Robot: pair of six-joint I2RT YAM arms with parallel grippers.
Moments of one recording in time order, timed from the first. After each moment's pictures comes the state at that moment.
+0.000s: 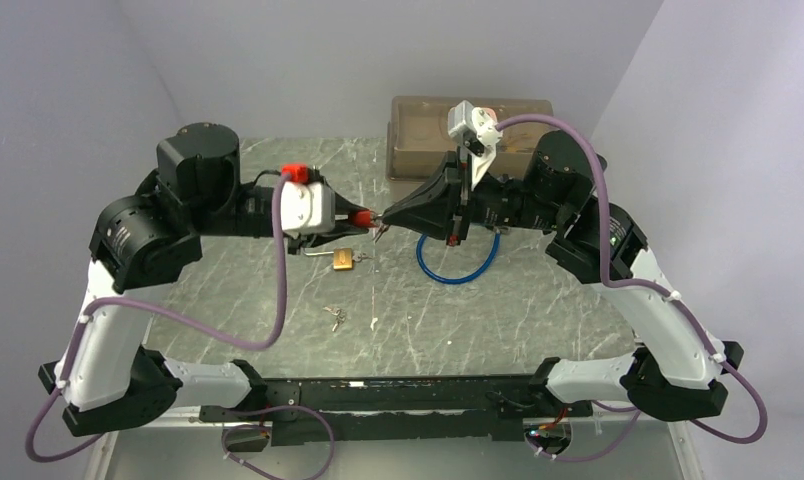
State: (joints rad) left arm -0.77 1.26 2.08 -1.08 0.67 0.53; right arm 0.89 1.24 1.79 -0.52 -0.58 0.12
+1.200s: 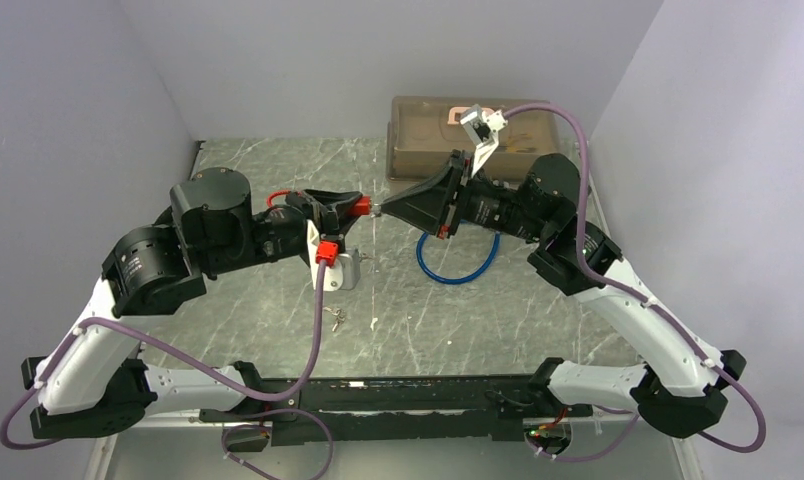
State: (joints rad) left arm -1.02 1.11 1.80 -0.90 0.11 1.02; right arm 0.83 1.13 1.46 -0.17 -0.45 0.60
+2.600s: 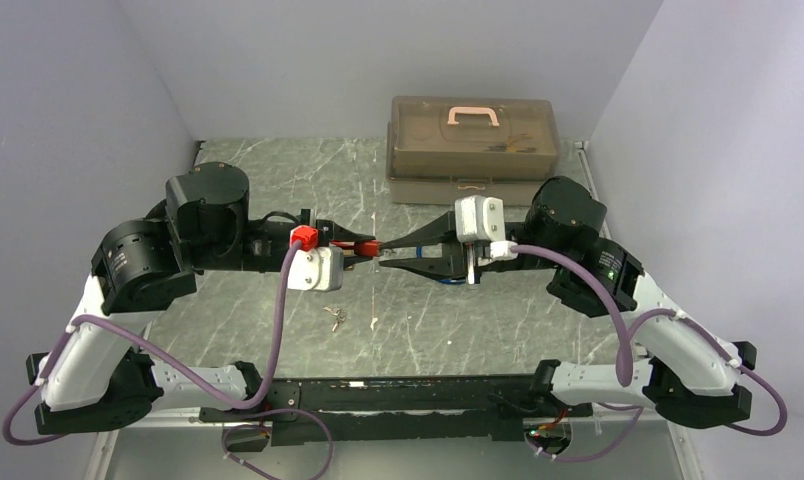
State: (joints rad) left arm -1.03 1.16 1.93 -1.05 0.41 0.69; right arm 1.06 1.08 1.54 -0.34 -0.61 -0.33
